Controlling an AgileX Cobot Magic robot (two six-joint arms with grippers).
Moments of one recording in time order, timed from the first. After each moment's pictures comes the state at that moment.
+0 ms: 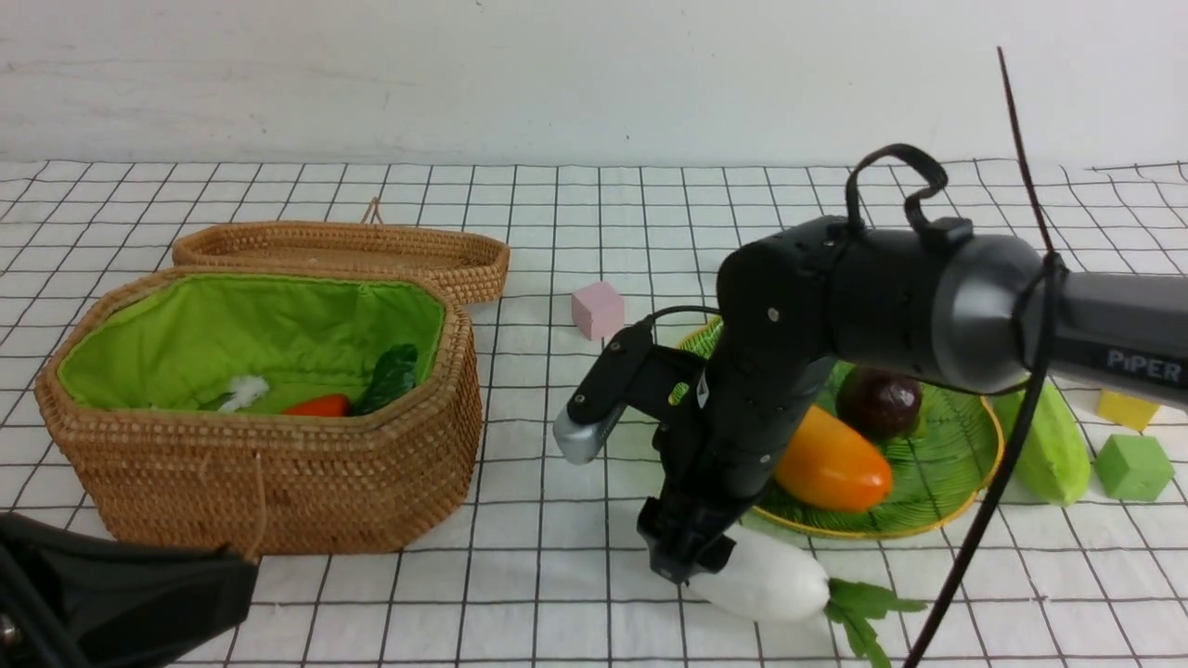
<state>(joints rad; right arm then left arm) 0.62 1.97 -1.45 0.15 0.88 -0.57 -0.71 0.62 -0.76 -0.04 0.75 -0.13</state>
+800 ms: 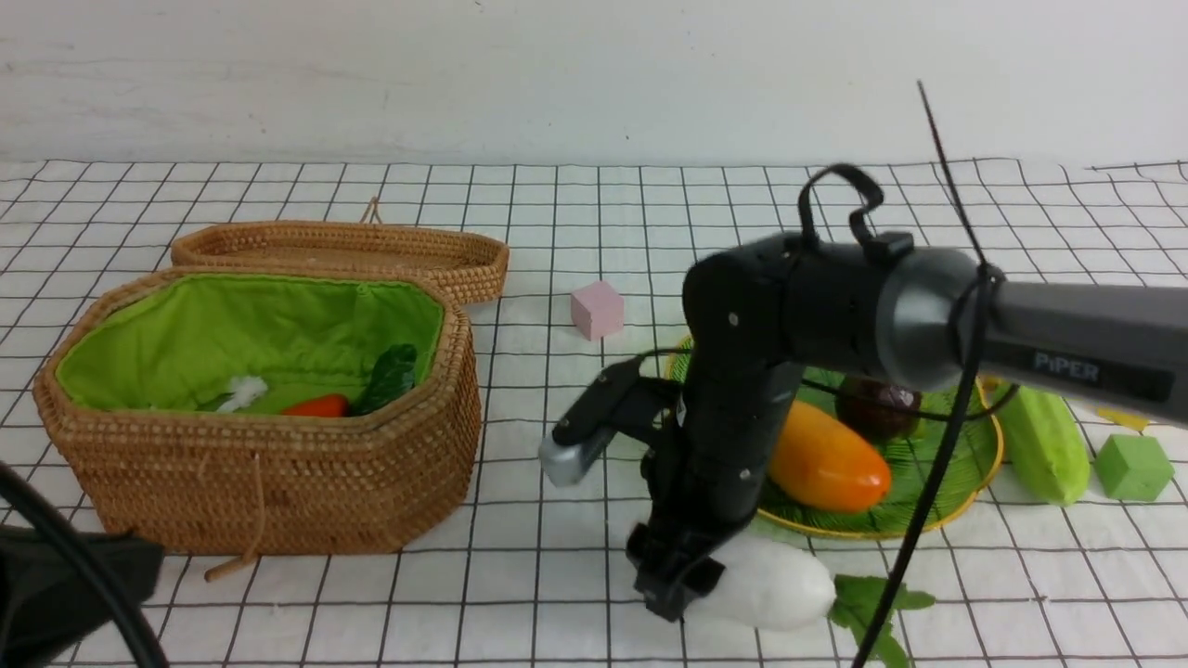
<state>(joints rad) 0.65 2.01 -1.57 0.21 1.07 -0.52 -0.71 0.61 -0.76 0.26 0.87 -0.39</state>
